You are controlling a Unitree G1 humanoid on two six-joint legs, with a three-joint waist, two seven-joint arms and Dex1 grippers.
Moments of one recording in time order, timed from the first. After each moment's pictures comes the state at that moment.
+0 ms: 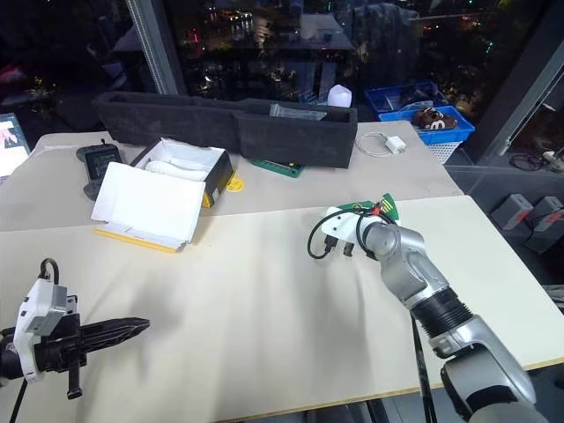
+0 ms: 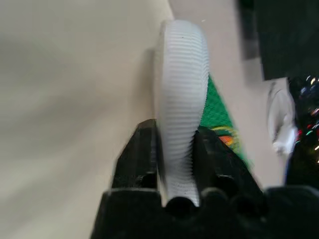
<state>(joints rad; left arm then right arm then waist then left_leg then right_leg) 0.42 0.86 0.58 -0.50 -0.69 0.50 -1.19 -0.66 -0.61 0.41 0.12 -0.36 0.45 0.57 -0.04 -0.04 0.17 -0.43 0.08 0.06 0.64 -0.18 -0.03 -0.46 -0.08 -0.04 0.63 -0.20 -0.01</state>
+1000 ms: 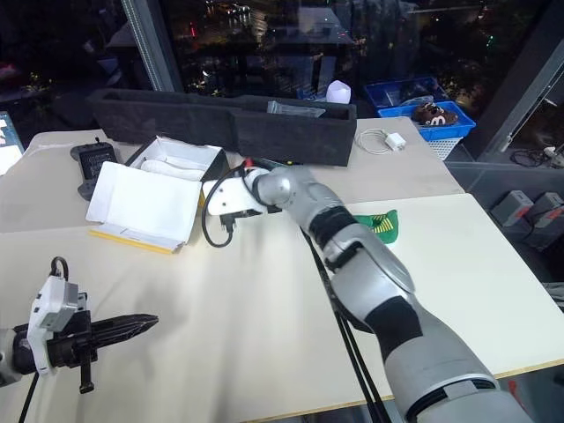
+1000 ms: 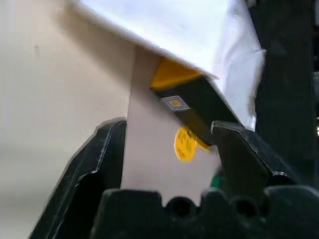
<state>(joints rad) 0.42 0.84 0.54 -0.52 -0.69 0.50 -1.14 -1.45 -0.06 0.63 1.24 -0.48 -0.41 0.55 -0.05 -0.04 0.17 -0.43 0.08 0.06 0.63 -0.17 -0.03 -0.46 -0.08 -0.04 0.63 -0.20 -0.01</state>
